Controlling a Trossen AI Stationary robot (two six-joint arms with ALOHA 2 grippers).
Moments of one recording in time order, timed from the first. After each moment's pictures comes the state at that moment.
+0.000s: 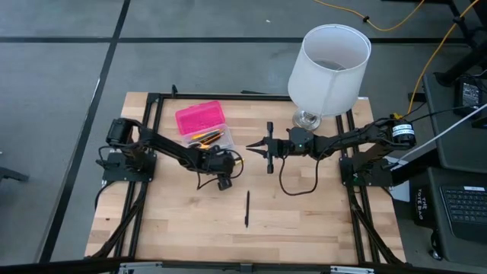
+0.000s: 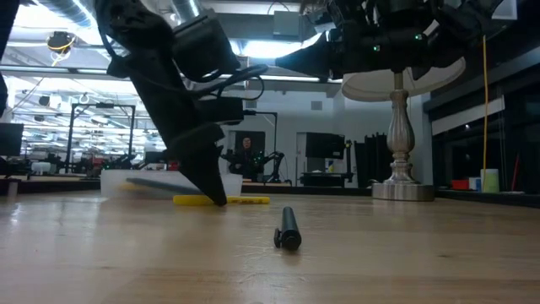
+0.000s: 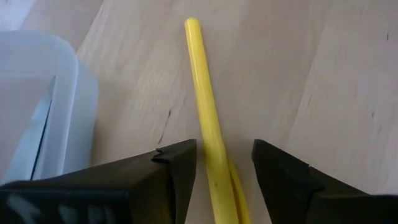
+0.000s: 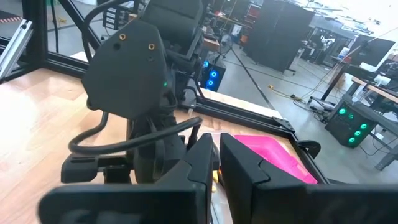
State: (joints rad) left arm -0.08 1.78 0.83 -0.16 -0.28 -0.39; right arm -0.06 1.54 0.68 0.78 -0.04 -0.32
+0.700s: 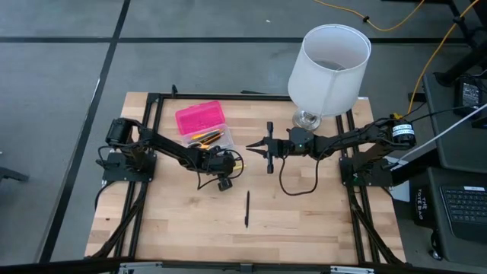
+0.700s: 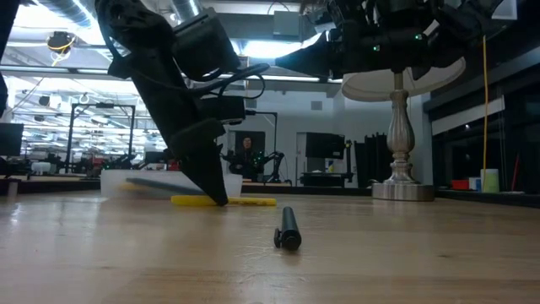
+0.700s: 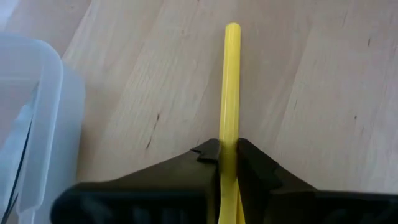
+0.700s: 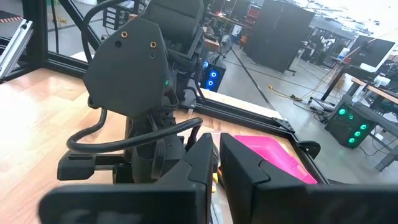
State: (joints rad) left arm -0.09 1.77 0.83 -0.15 -0.25 -0.40; right arm -0.06 1.54 0.68 0.78 -0.05 -0.32
